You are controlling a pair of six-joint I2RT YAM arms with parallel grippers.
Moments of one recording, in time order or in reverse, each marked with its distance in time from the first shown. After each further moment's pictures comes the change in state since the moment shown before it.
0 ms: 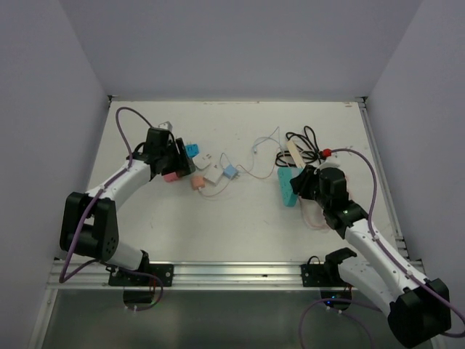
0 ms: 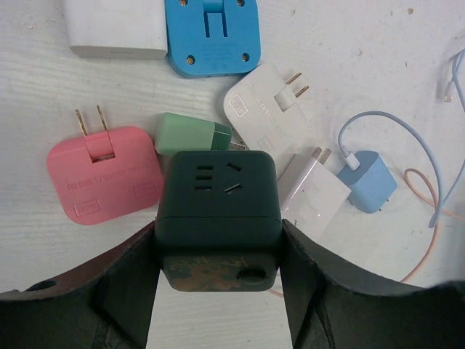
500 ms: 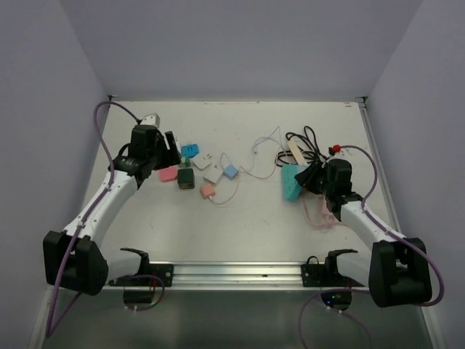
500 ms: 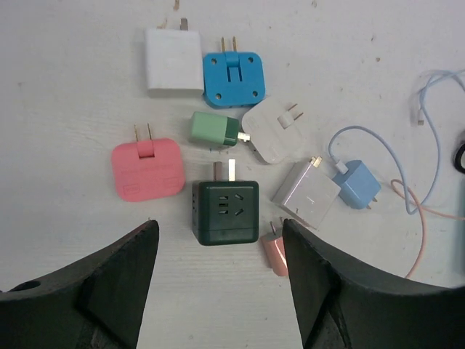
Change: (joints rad) left arm 0.000 -0.225 0.029 -0.138 -0.117 0.076; right arm -0.269 0.293 -0.049 0.235 -0.237 0.079
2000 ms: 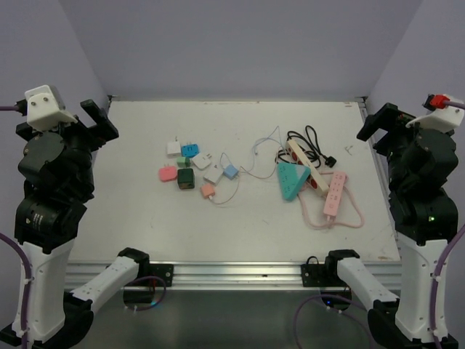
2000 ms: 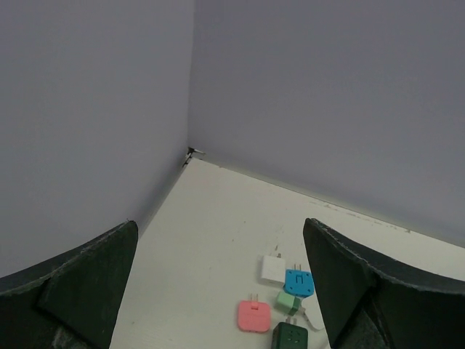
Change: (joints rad) left arm -0.088 -0.384 0.623 -0.269 -0.586 0.277; right arm -0.055 -0.243 1.082 -0.848 0.501 -0.326
